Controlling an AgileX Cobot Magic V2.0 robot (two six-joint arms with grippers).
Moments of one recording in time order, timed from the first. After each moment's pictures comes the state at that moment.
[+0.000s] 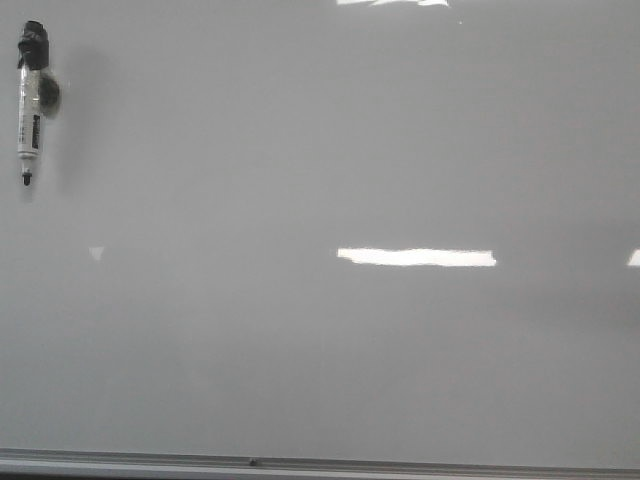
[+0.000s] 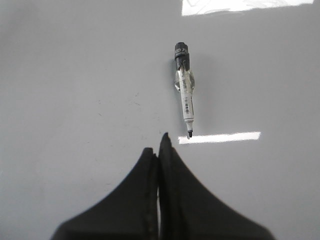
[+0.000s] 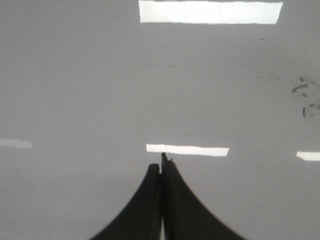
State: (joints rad) left arm -0.08 -0.01 0.01 0.00 0.05 0.03; right arm -0.03 -0.01 0.03 0.05 -0.03 -0.04
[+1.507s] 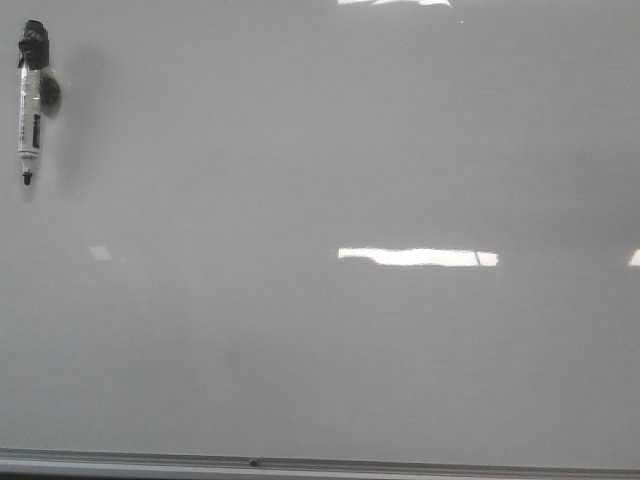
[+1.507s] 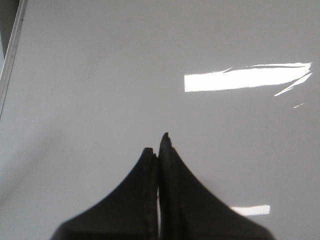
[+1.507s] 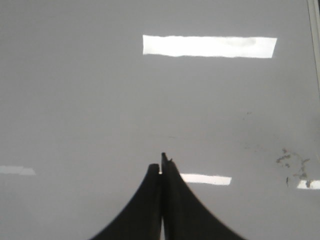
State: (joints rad) left arm -0.08 0.06 -0.38 0.00 0.13 0.03; right arm -0.03 0.00 -0.32 0.05 0.23 -0.04
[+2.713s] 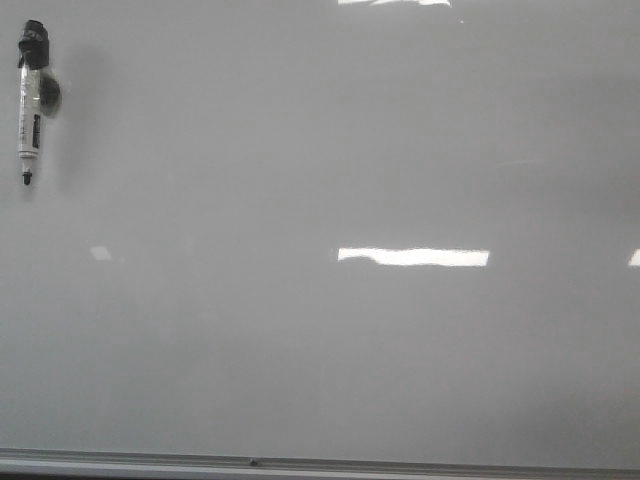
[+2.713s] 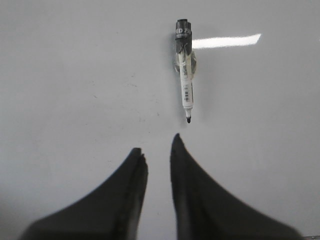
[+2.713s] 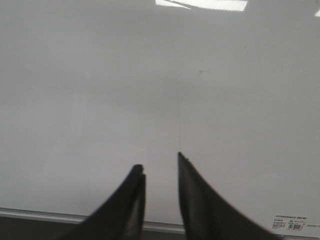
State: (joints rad) left arm -0.08 0.54 -0.59 0.00 0.52 0.03; right arm -0.03 0.56 -0.57 0.05 0.59 -0.04
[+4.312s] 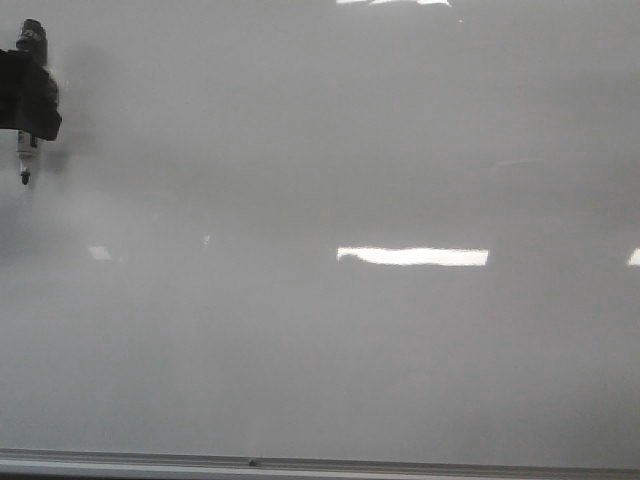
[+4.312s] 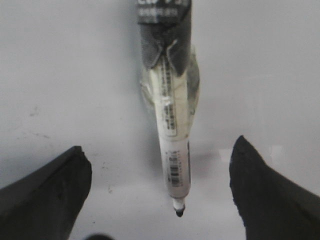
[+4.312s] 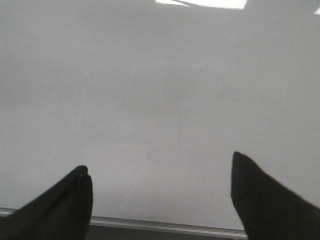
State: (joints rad) left arm -0.14 1.46 -0.86 -0.05 0.09 0.04; right arm -0.03 0.57 -0.57 0.05 0.59 -0.04
